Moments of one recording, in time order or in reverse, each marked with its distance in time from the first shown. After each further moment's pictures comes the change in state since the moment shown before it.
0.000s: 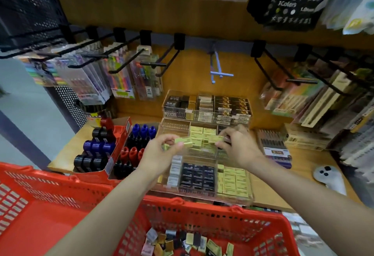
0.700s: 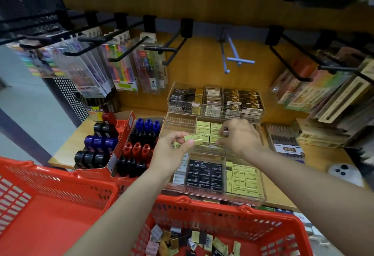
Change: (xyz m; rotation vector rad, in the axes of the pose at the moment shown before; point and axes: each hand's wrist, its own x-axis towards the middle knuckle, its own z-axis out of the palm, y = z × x) left_hand 0.010 -0.015 0.015 -0.059 0.023 -0.032; right_hand 0.032 -0.022 0.015 -0.162 -0.030 0.043
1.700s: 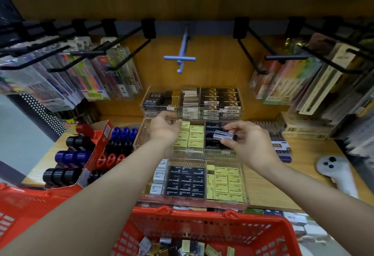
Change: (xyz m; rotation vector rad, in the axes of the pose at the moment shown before) left_hand 0.074 0.037 0.062 0.206 0.143 -0.143; right_hand -0.026 0.080 -0.007 0.542 0.217 -0.047
